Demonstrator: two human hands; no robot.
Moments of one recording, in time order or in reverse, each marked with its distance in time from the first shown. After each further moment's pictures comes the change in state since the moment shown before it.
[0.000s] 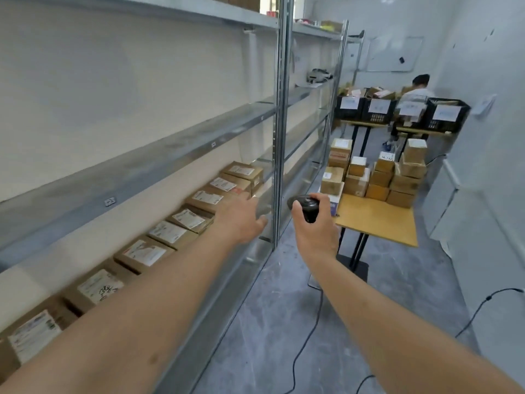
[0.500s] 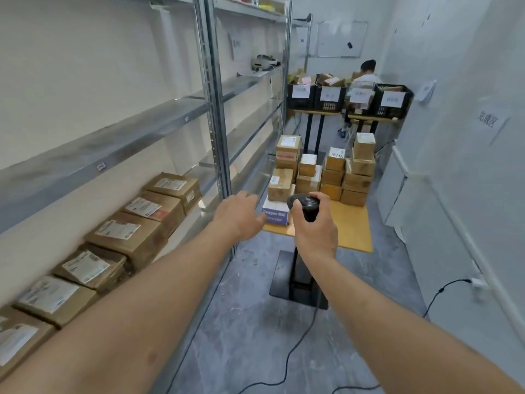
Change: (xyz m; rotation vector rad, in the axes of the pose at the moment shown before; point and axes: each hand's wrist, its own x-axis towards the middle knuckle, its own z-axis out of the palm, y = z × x) left_hand 0.233 0.155 0.066 -0.081 -0.071 0.139; right_hand 0.217 0.108 -0.076 -0.037 0.171 0.083
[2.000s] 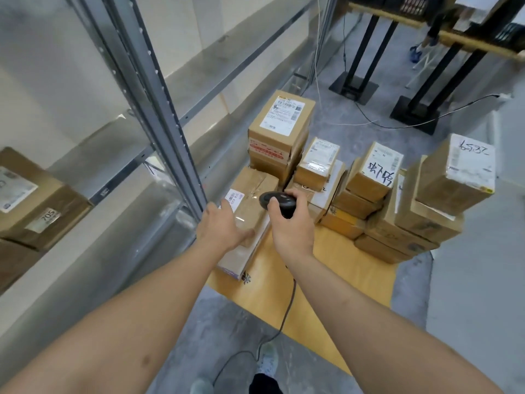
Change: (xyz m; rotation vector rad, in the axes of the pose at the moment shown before) left_hand 0.528 0.013 0.271 -0.203 -0.320 -0.632; right_hand 0.528 0.233 0.214 -0.089 -0.430 0.293
